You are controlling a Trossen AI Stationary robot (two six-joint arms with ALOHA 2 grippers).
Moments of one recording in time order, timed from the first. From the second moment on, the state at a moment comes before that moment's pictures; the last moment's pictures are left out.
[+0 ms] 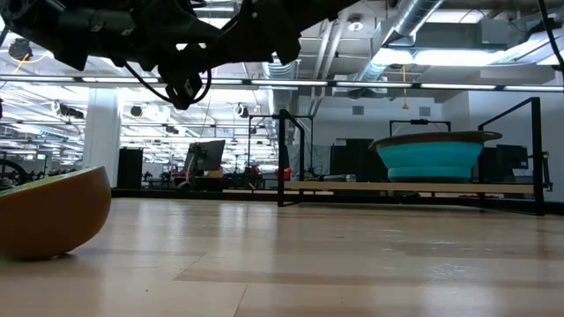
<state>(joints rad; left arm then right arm) -0.15 1.24 0.40 0.68 0.06 -0.45 0.25 1.90 1.32 0.16 0.42 -0.58</state>
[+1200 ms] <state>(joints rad) -0.10 1.21 0.40 0.68 -0.02 -0.38 0.26 1.88 1.32 0.07 0.42 -0.54</state>
